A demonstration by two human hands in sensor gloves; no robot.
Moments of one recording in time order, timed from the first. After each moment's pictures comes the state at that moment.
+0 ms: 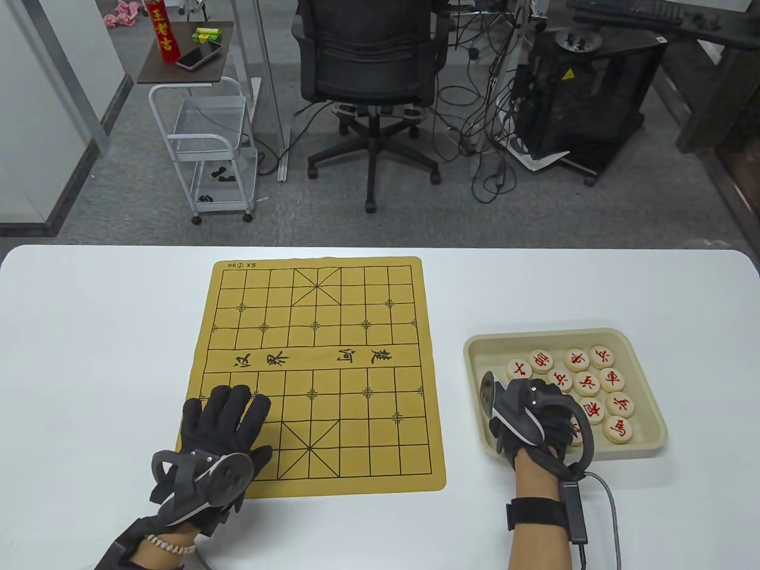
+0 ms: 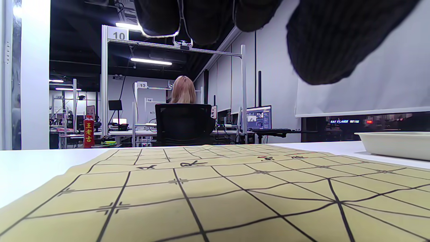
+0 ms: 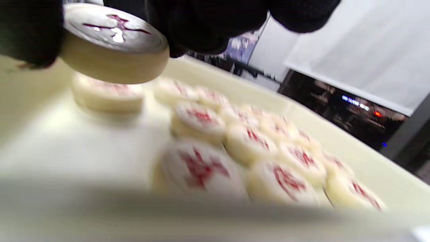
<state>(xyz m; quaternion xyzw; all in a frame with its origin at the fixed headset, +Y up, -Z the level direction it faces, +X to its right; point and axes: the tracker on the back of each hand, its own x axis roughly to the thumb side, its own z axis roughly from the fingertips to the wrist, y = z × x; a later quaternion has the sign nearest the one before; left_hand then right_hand) -0.257 -0.737 -0.254 0.12 -0.14 0.01 0.98 0.169 -0.723 -0.333 0.10 0.01 -0.98 0.15</state>
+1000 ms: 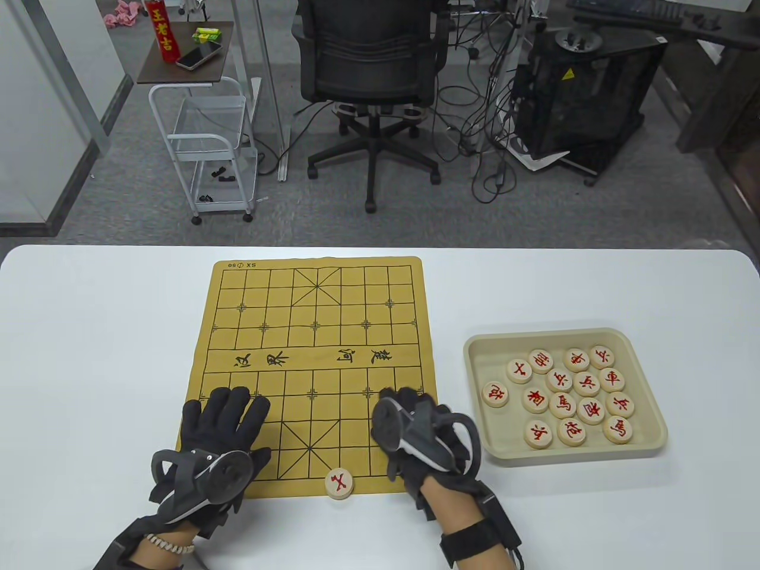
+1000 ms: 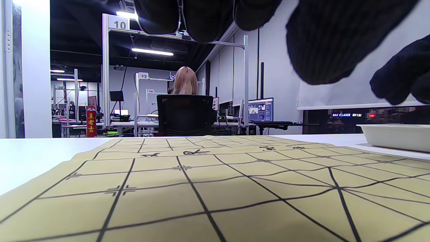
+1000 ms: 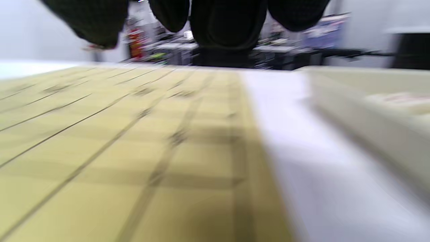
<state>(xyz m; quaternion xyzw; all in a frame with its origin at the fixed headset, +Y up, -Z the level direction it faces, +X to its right) -0.258 -0.741 -0.255 0.09 -0.14 0.01 0.99 0.067 -0.718 -0.320 0.01 0.00 -1.00 -0.03</state>
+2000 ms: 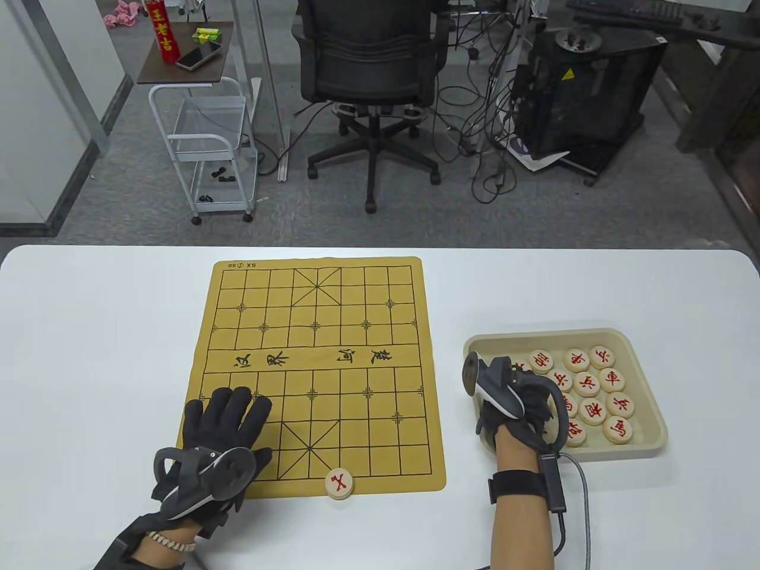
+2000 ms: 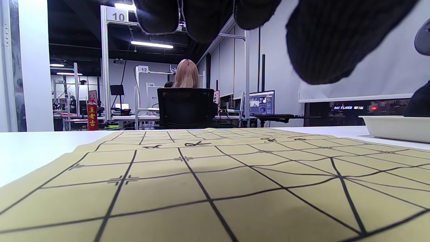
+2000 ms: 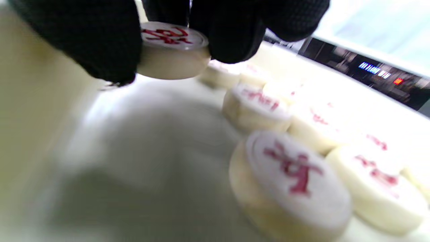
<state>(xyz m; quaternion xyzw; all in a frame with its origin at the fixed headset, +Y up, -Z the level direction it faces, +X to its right) -0.257 -0.742 -0.259 0.08 -0.14 0.00 0.99 0.160 -0.748 -0.375 0.12 -0.06 -0.98 0.14</state>
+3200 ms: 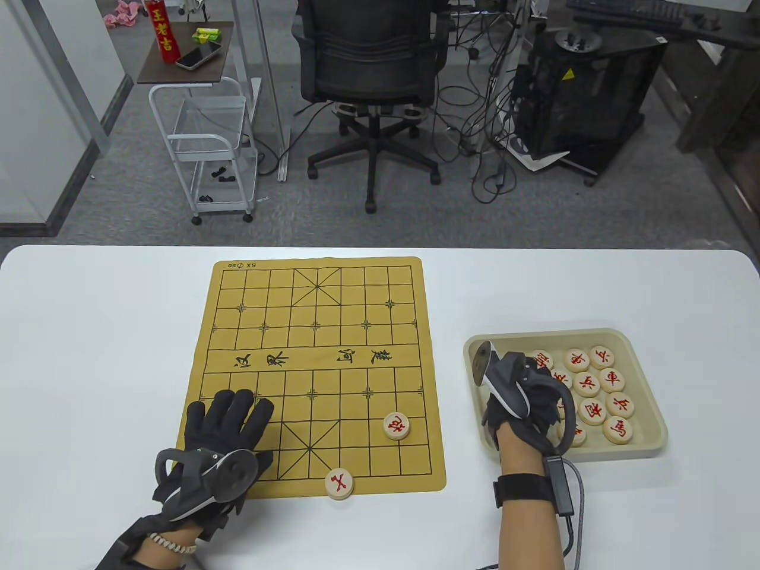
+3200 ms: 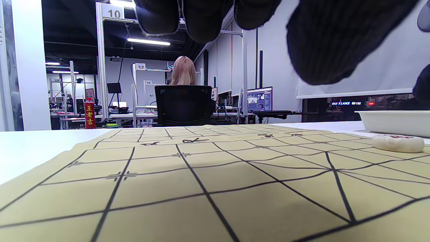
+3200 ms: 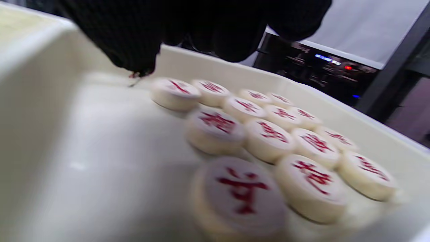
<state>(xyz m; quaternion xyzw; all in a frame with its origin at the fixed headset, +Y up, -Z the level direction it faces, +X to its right) -0.256 -0.746 -0.258 0.07 -0.14 -0.01 0.99 0.184 -0.737 -0.376 0.22 -0.09 -0.96 0.13</state>
